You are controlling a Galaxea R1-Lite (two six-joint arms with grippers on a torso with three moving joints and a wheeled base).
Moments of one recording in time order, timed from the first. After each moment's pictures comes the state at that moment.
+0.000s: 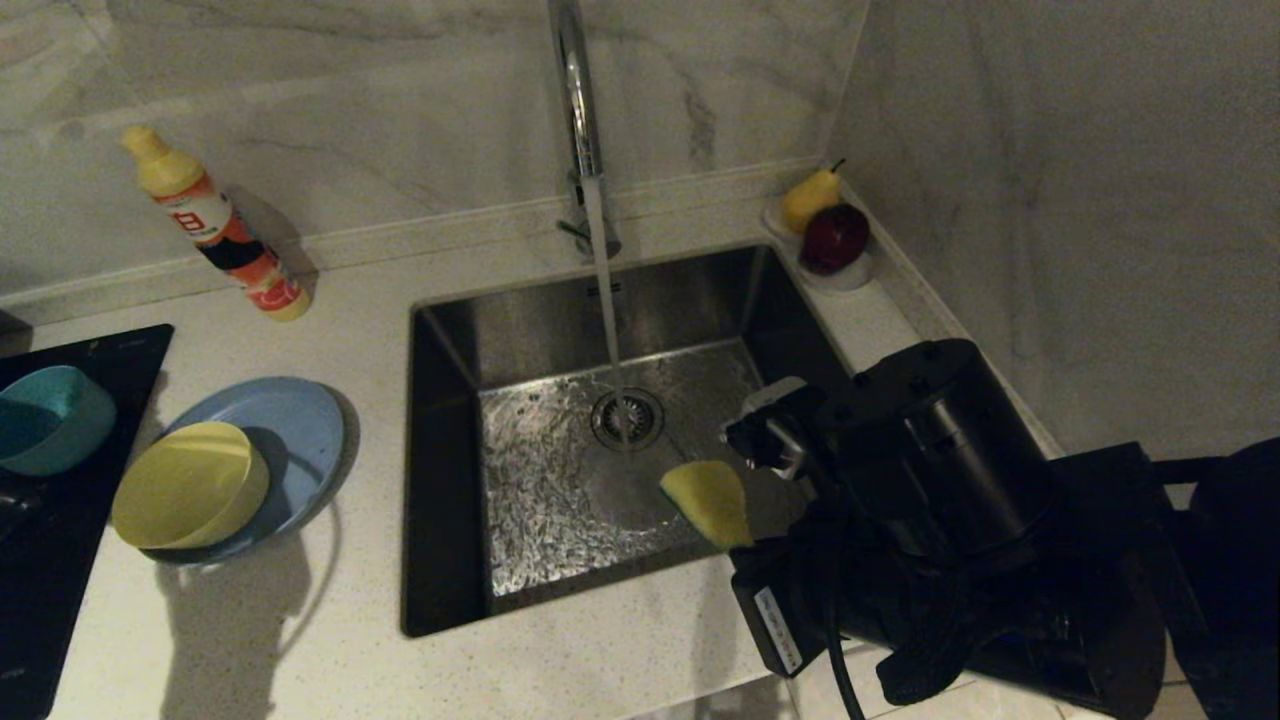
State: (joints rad) left arm 0.79 1.67 -1.20 0.05 0.03 -0.58; right arm 0.99 1.66 -1.15 0.12 -0.30 0.22
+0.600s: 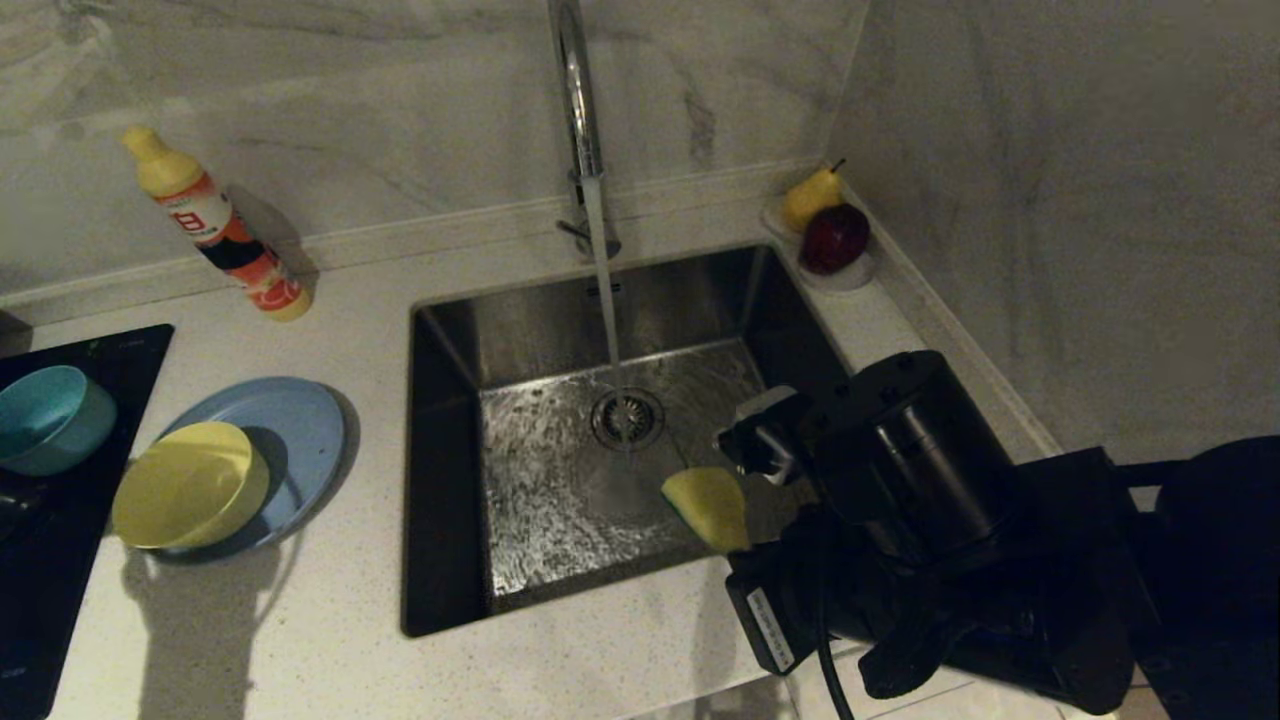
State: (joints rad) left arm 0.87 1.79 -1.15 0.04 -0.04 -0.58; right arm 0.98 1.69 -1.15 0.12 -0.29 0.22
